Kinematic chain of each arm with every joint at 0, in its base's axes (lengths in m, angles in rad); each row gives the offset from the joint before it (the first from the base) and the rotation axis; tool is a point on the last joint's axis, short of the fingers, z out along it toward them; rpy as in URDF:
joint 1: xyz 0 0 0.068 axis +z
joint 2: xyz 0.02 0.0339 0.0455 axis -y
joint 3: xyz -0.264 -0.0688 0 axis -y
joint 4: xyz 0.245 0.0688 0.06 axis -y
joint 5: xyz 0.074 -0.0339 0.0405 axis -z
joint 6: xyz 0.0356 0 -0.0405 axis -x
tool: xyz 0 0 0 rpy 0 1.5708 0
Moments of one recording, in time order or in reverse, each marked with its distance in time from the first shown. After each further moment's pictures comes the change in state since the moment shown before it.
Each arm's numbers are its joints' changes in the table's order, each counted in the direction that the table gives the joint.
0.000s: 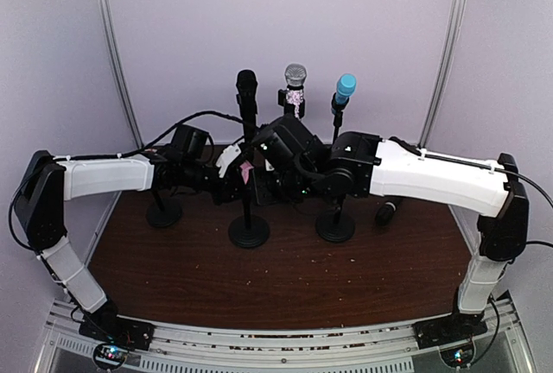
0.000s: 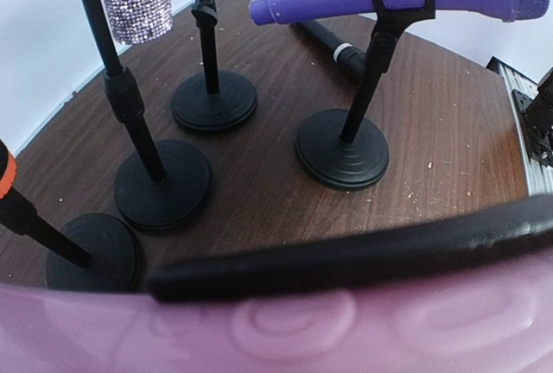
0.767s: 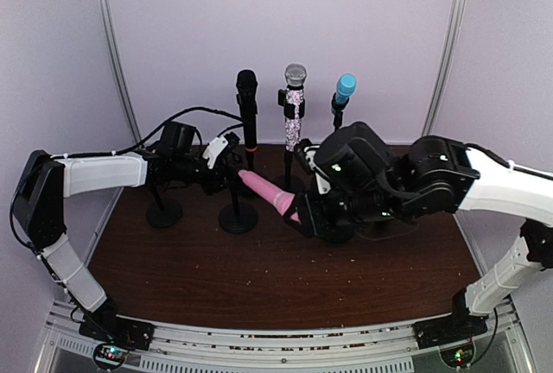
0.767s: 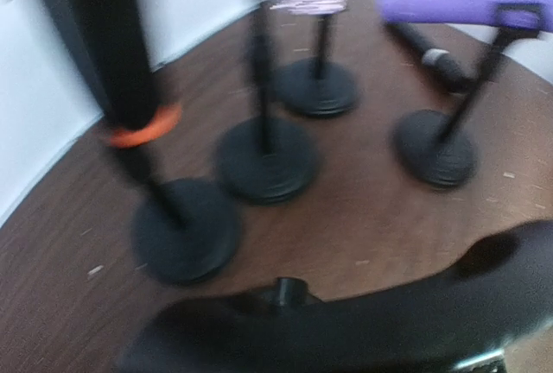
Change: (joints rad) left arm 0.088 0.002 -0.011 0.047 -0.099 -0.007; right arm 0.138 0.364 -0.220 -0.209 -0.026 -0.069
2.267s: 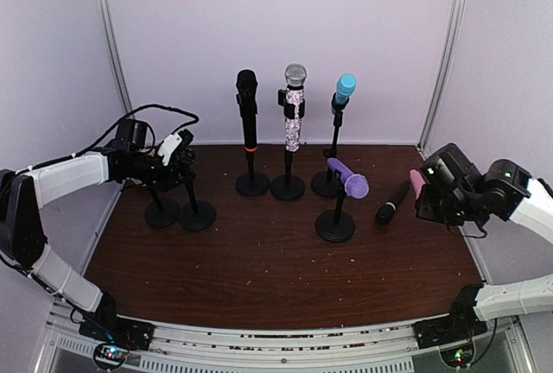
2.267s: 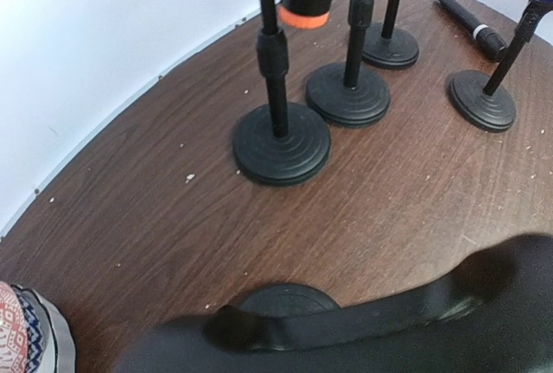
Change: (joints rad) left arm 0.281 0.184 -0.086 -0.201 0.059 -0.191; right arm -0.556 0.498 -0.530 -0.216 0.236 -0.175
